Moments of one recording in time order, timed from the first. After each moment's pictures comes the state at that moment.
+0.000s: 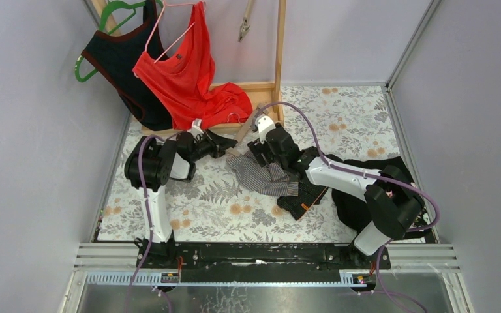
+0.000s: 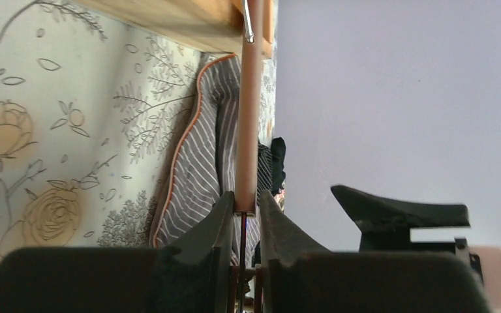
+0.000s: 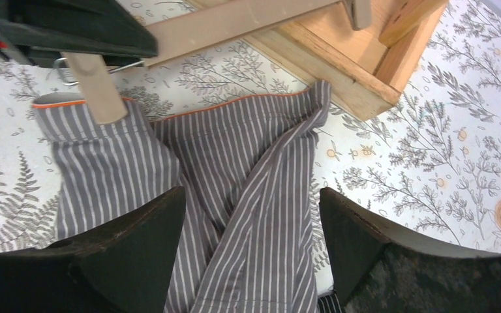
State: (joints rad) left arm -0.13 2.05 0.70 1.15 0.70 -1.32; right arm 0.81 1.60 1.00 0.07 0.28 -0.07
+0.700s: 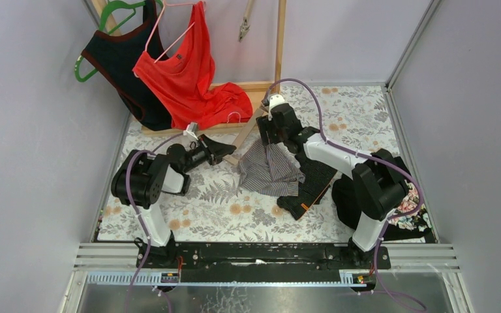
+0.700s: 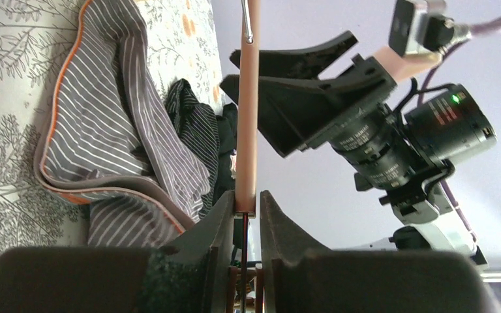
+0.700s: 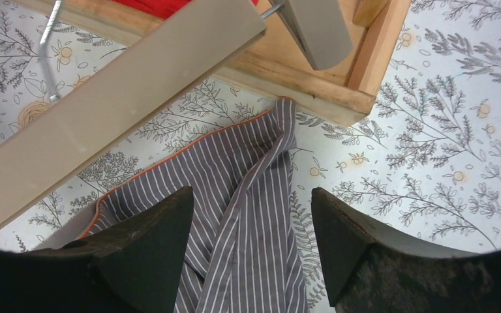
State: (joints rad) left arm -0.15 1.85 0.48 1.41 0.75 -1.43; right arm 0.63 1.77 1.25 -0.08 0.18 0.12
